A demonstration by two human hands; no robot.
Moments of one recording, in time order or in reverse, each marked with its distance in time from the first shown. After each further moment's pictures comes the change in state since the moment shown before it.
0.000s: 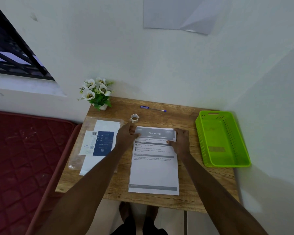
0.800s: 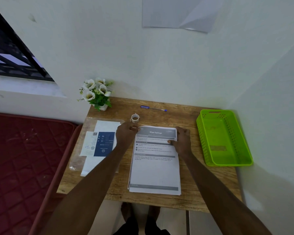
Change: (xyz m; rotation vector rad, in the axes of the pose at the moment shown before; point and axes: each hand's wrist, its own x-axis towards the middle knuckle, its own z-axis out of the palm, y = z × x) left_hand 0.004 0.009 -0.002 0.054 0.137 0.062; right_hand 0.002 0.003 -0.001 0.030 -0.023 -0.007
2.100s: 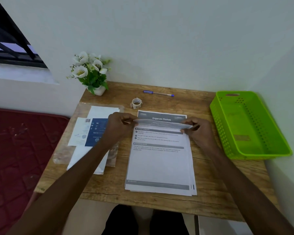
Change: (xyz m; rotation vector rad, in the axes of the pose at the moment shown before) left_hand -0.002 -0.070 0.000 -0.153 -0.122 0.299; right_hand 0.015 0.059 0.014 0.331 0.042 -0.333
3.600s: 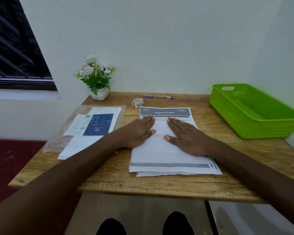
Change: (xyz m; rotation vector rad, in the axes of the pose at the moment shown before) left_hand -0.031 -0.025 0.045 0.885 -0.452 0.466; right_hand -0.066 0.002 0.059 -0.960 -0.449 -0.316
